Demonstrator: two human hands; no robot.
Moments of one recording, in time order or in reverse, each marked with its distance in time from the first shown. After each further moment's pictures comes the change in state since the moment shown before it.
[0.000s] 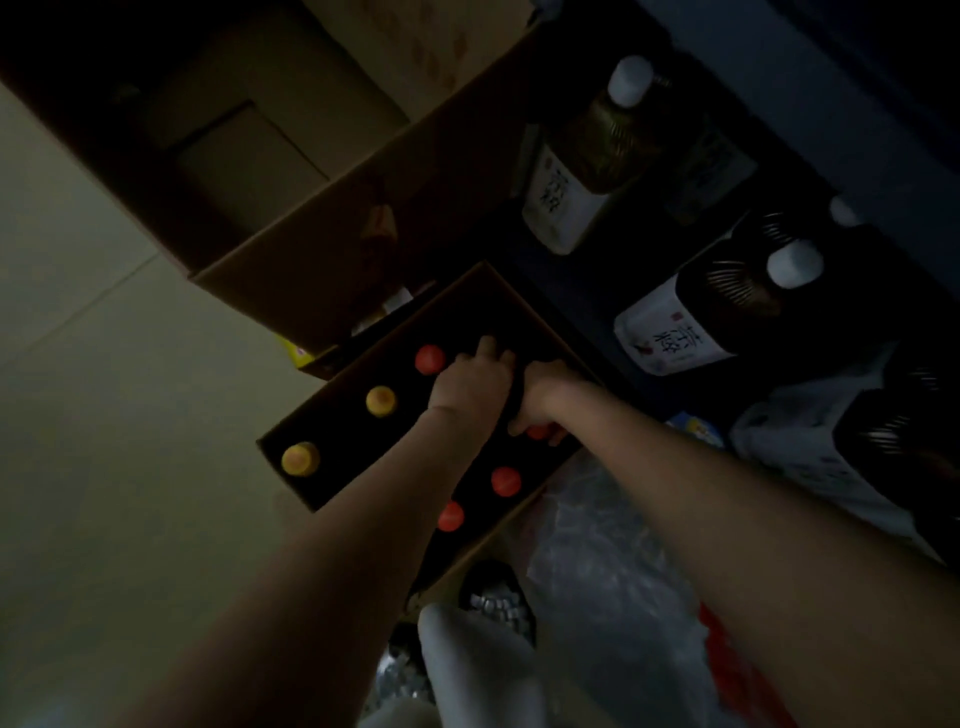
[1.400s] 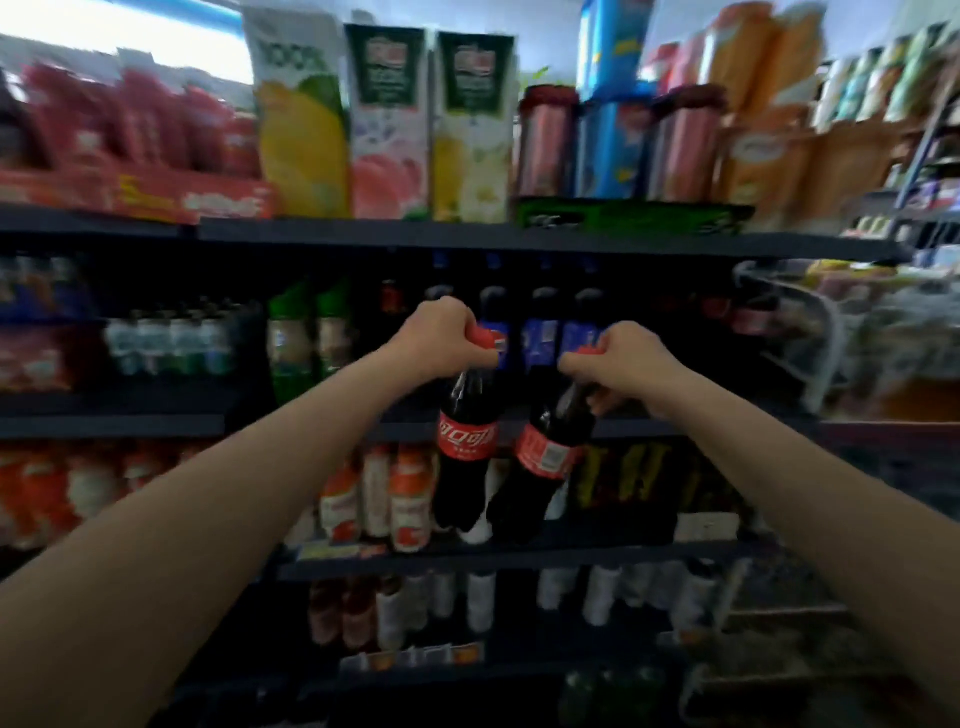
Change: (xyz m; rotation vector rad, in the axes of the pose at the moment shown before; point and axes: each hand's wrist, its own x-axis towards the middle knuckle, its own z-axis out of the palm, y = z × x) left_hand -0.808 0.643 -0.410 -0.097 0.639 0.995; right_hand -1.109 0.463 -0.008 0.948 1.464 0.213
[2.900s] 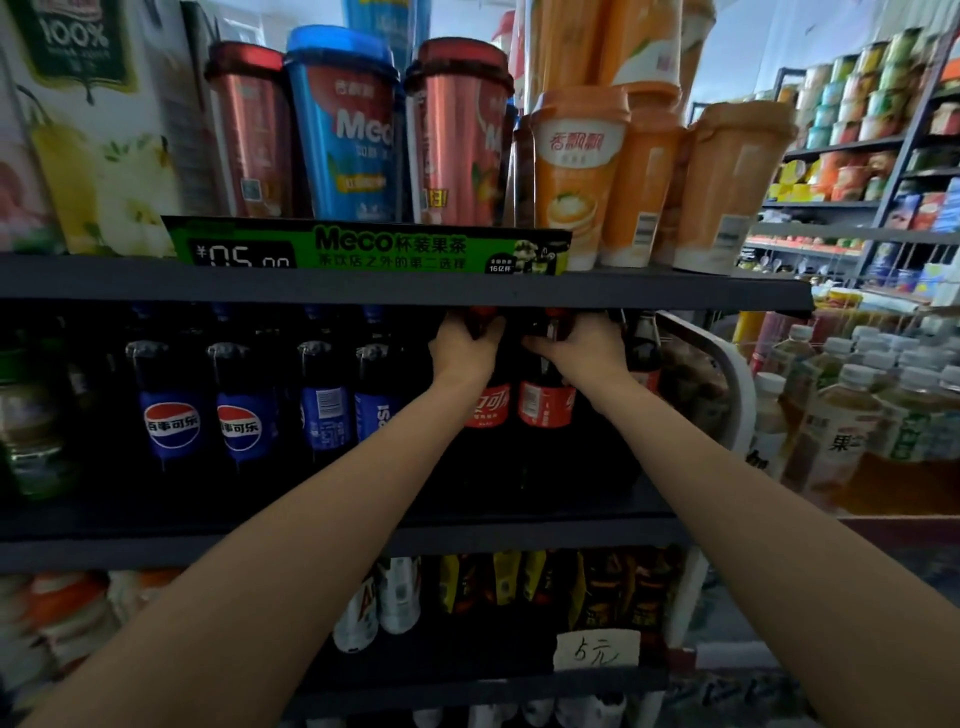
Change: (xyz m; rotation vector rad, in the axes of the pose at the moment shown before) left_hand 0.250 0.202 0.211 -0.832 0.396 -0.175; right_hand 0.233 0.178 -0.157 -0.001 0.303 -0.179
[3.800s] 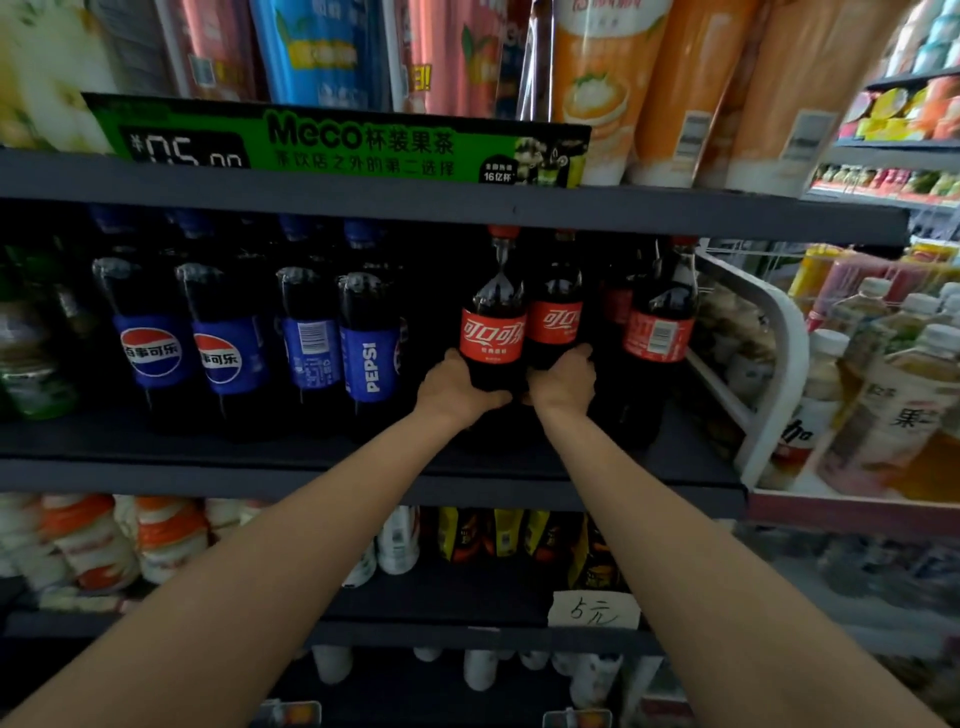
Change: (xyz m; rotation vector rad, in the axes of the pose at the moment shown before) left_hand -0.019 -0.091 0.004 0.534 -0.244 -0.203; right_hand -0.014 0.068 0.093 0.219 -0.034 0.454
